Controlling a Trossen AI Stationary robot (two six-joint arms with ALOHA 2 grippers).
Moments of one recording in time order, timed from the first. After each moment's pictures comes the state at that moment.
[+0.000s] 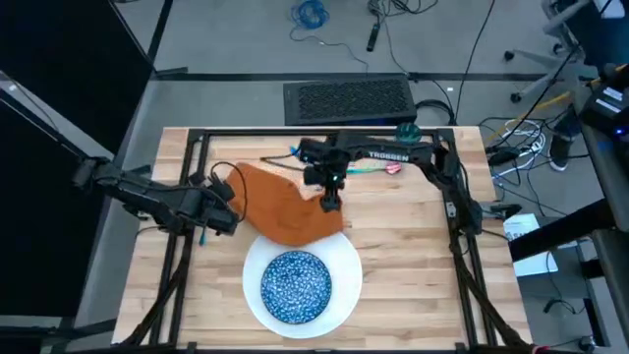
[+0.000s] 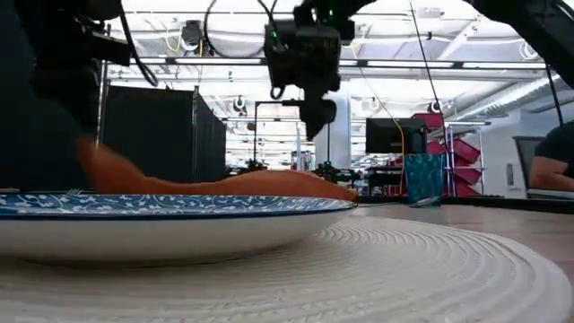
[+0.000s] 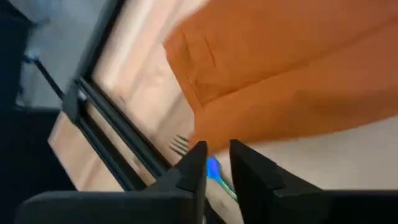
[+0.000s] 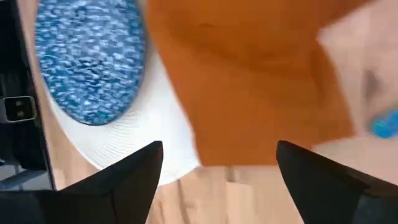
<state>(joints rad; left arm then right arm) -0.24 1.10 0.79 -1.38 -0.53 -0.83 -0.30 2.13 1.96 -1.30 -0.44 -0.14</state>
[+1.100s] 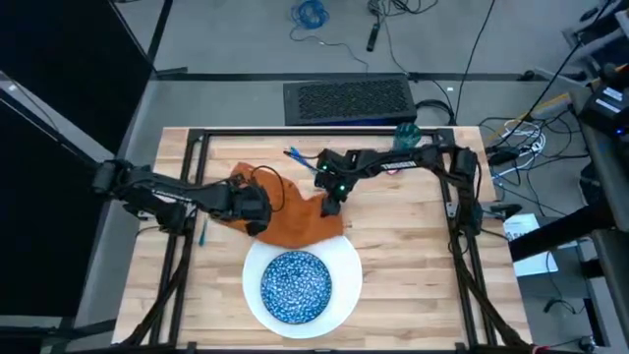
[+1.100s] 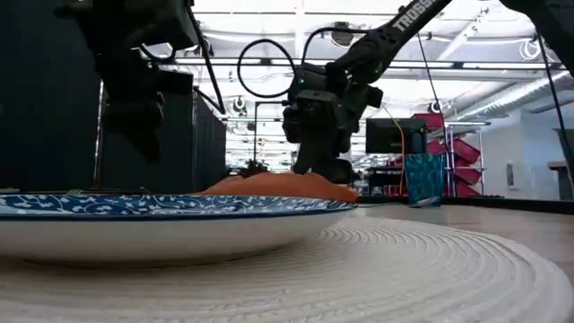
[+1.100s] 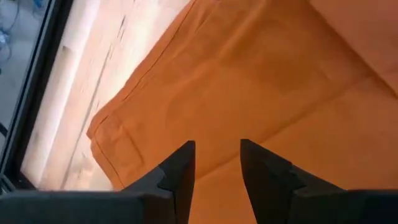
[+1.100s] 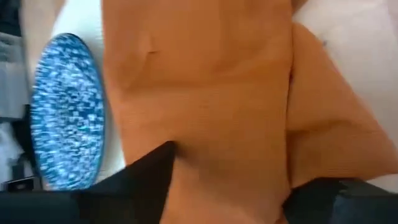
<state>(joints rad) -0.06 1.36 0.79 -0.81 -0.50 -0.39 -0.31 1.99 1.31 -0.46 -0.55 0.22</state>
